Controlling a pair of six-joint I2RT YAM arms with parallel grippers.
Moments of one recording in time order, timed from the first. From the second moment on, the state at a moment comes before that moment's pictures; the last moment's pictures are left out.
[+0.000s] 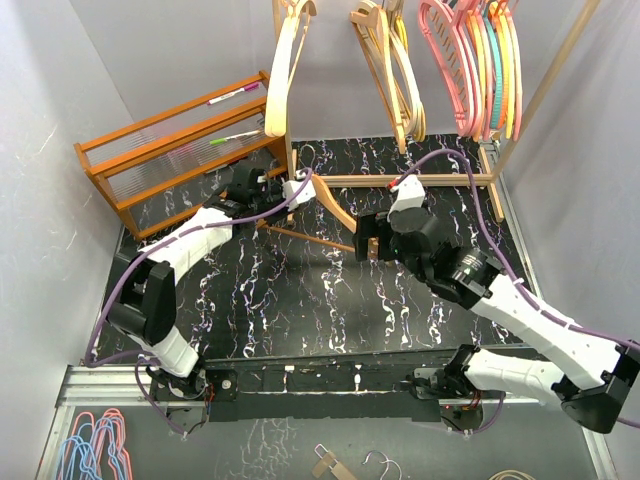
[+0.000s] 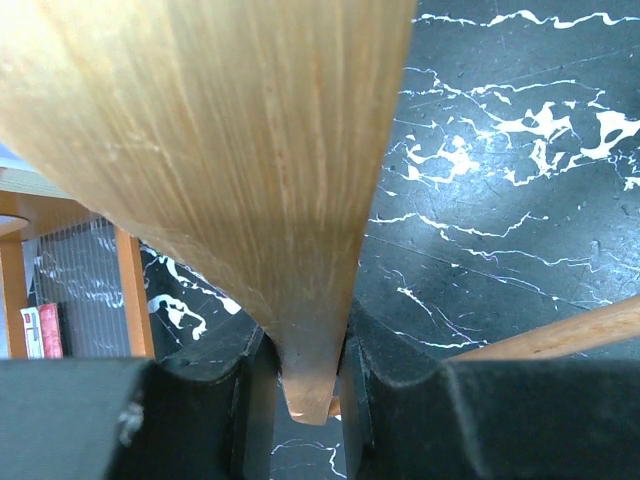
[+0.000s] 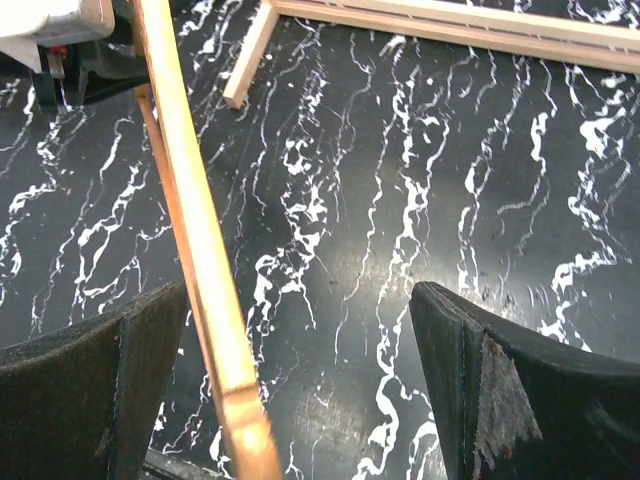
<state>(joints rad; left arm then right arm) -0.43 1.64 1.17 -0.21 0.38 0.80 0.89 1.00 1.07 -0.57 0.45 0.40</state>
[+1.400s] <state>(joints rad) -0.32 1.22 1.09 -0.46 -0.13 0.54 0.79 0.92 1.12 -0.53 0.36 0.28</state>
